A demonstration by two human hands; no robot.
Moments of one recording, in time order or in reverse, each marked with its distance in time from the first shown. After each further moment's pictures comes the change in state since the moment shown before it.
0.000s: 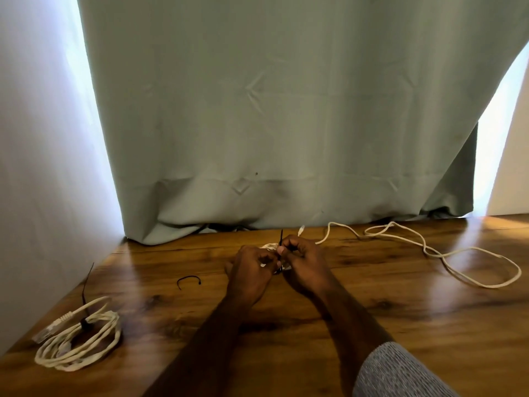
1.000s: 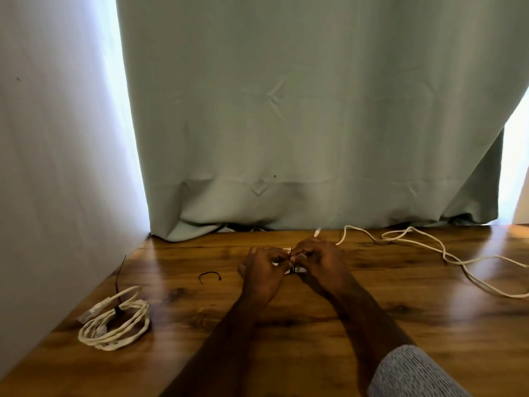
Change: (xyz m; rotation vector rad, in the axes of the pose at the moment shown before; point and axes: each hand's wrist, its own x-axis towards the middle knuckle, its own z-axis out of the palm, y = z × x) left_hand 0.001 -0.011 -0.002 -0.066 0.023 -0.006; right_hand 0.001 -0.002 -0.015 -0.288 -0.080 -0.225
